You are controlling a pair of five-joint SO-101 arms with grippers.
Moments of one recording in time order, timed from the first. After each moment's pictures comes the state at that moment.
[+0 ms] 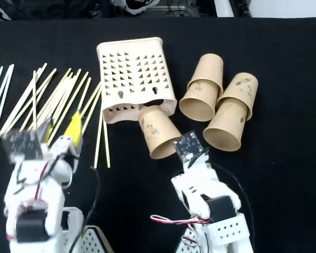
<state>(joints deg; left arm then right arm) -7.8 -92.3 66.6 55.4 2.9 -15.5 -100.7 97.1 70.8 10.9</state>
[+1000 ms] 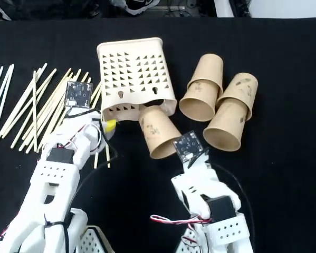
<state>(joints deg) 0.9 -44.2 67.2 26.2 -1.1 -15.5 -100.7 97.1 70.8 10.9</state>
